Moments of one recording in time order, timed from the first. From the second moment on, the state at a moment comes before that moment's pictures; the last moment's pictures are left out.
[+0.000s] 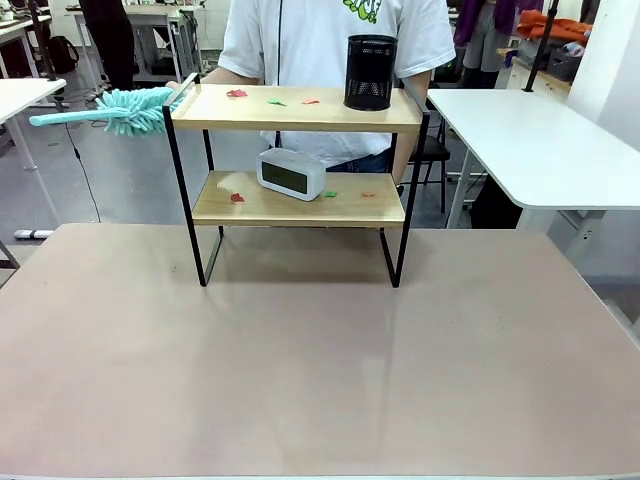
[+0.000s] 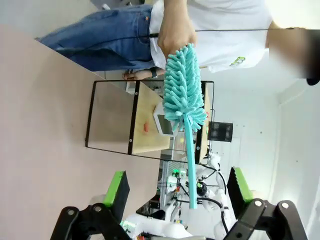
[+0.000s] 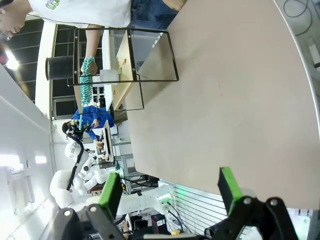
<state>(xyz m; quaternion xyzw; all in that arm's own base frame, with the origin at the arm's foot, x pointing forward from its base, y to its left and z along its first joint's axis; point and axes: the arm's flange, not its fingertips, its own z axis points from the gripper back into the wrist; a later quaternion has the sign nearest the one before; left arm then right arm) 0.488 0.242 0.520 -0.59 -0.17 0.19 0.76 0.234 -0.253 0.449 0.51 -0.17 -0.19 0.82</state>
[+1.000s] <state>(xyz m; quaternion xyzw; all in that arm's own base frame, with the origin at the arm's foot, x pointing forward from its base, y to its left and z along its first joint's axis) 0.519 0.117 0.502 -0.65 -0.01 0.09 0.76 0.234 -0.253 0.449 0.50 -0.17 -0.19 0.82</state>
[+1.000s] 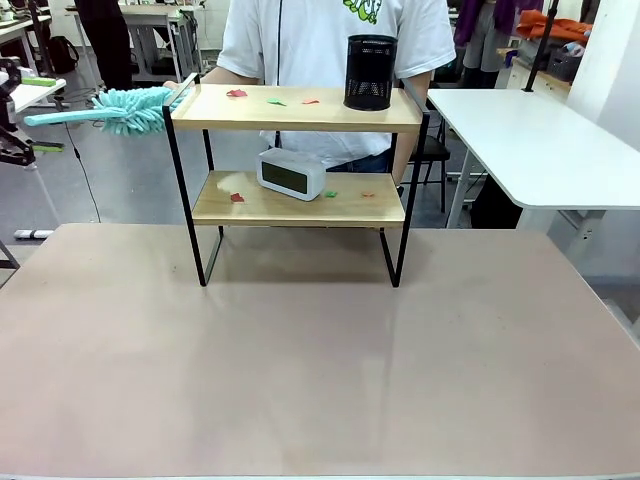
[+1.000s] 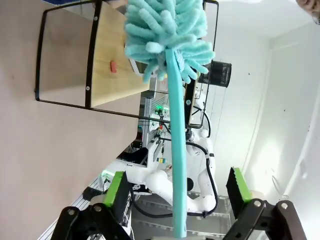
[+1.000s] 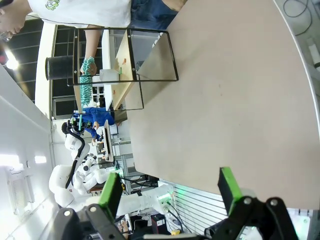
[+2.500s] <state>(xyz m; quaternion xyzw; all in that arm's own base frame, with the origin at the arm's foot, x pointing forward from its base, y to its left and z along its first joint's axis) 0.532 0.112 0.498 -0.65 -0.02 0.13 0.75 0.234 -0.253 0.449 0.50 -0.17 -0.19 0.82</state>
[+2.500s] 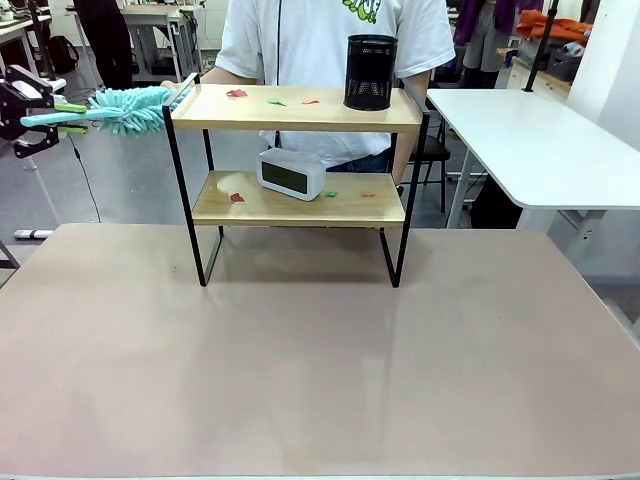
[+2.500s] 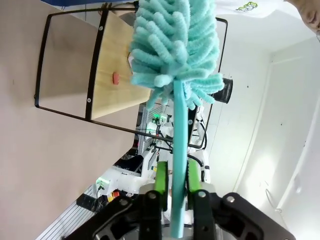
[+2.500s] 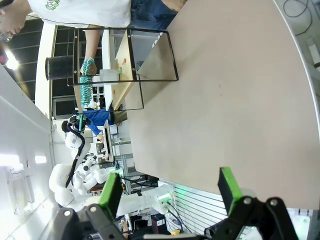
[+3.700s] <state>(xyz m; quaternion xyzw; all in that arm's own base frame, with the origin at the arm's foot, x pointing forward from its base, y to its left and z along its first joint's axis) 0.436 0.190 0.574 -0.65 -0.13 0.00 0.75 0.234 -0.253 0.449 0.50 -0.17 -0.19 0.82</state>
